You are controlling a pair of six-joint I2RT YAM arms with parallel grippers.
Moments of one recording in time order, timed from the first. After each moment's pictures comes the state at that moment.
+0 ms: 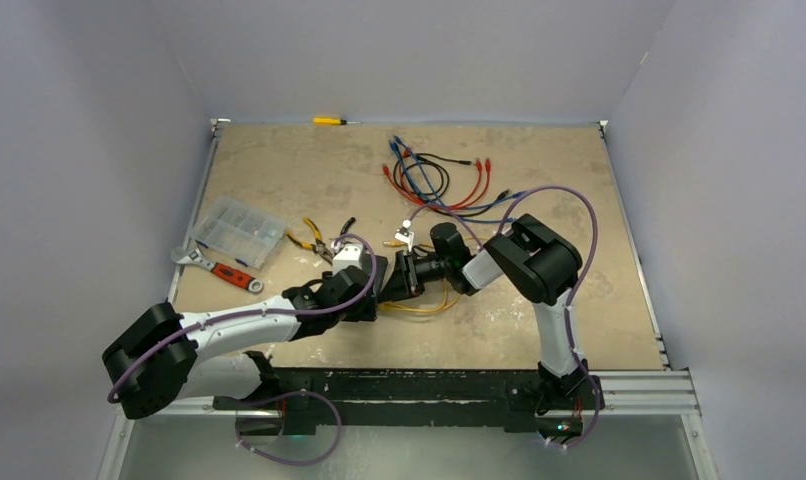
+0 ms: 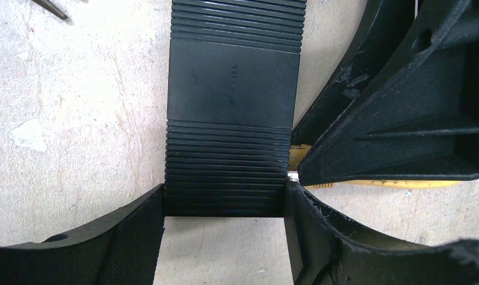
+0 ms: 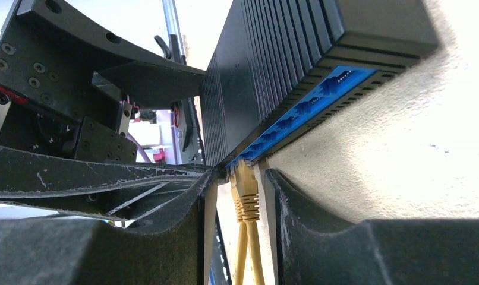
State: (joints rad) left arm -0.92 1.21 0.50 -0.21 -0.35 -0.75; right arm 0.66 2.09 0.79 0.79 -0.95 0.87
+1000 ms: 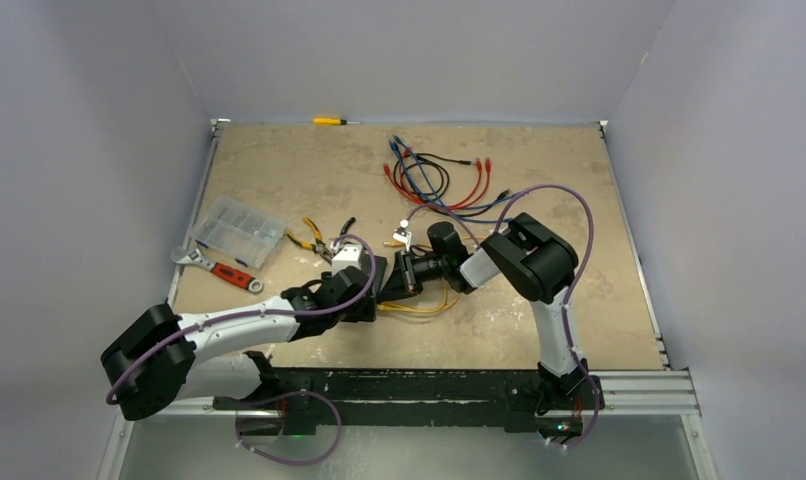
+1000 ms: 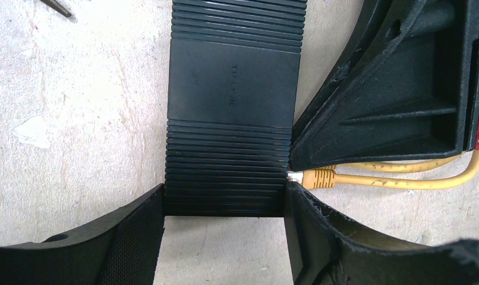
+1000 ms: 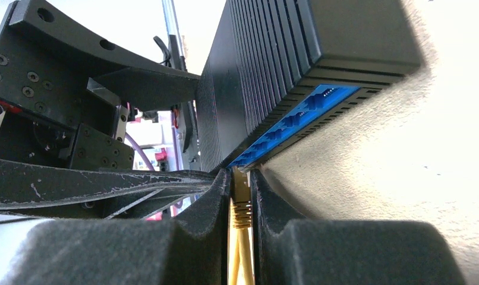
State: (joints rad) left arm -0.92 1.20 0.50 -0.22 -0.35 -0.75; right arm 0.66 2.12 0.83 0.77 -0.96 0.88
